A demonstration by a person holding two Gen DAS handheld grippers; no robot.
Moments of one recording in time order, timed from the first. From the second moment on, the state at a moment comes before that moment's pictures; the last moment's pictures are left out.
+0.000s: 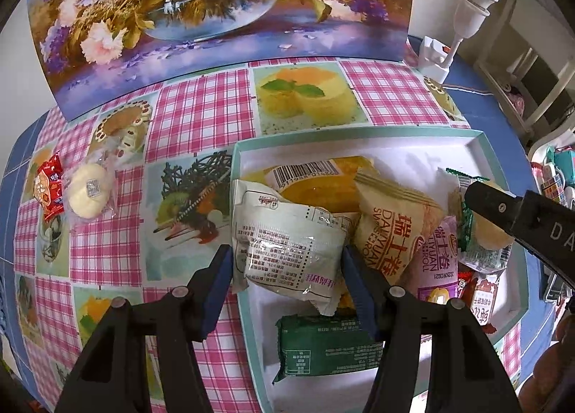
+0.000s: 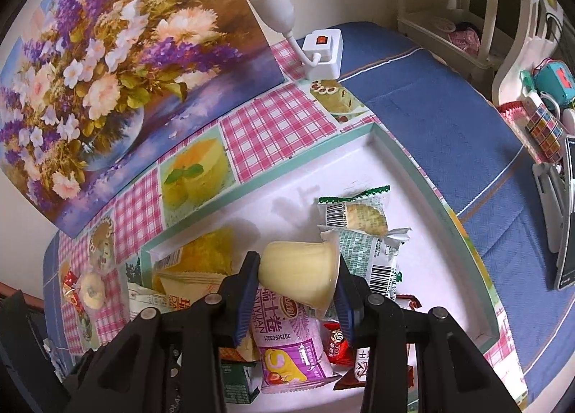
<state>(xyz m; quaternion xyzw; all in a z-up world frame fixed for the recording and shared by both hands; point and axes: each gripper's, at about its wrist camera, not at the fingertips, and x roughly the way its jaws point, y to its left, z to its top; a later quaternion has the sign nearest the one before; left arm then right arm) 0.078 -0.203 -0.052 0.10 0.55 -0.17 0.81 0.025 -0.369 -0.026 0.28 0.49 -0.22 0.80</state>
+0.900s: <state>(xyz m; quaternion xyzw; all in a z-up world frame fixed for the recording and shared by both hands) 0.097 -0.152 -0.019 0.03 0.54 -0.12 0.83 0.033 -0.359 -0.024 0.25 0.50 -0.22 0.80</state>
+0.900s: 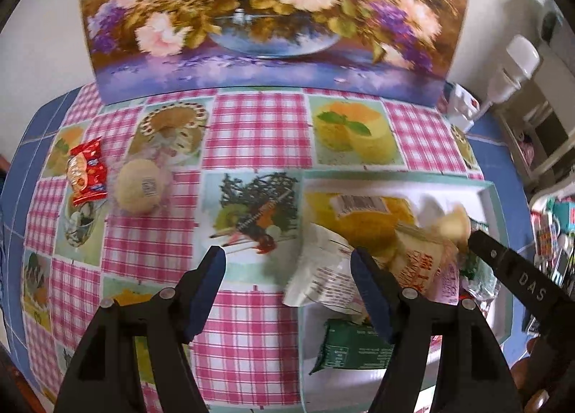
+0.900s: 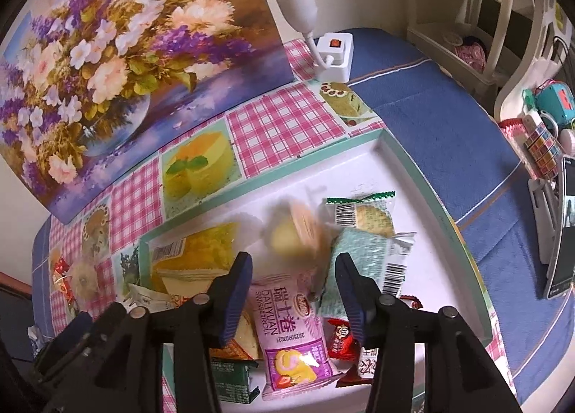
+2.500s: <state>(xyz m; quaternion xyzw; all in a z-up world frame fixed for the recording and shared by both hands) 0.122 0.087 -0.017 -0.10 0.52 0.13 0.84 0.085 -0.217 -0.017 0.13 0.51 -0.10 0.84</state>
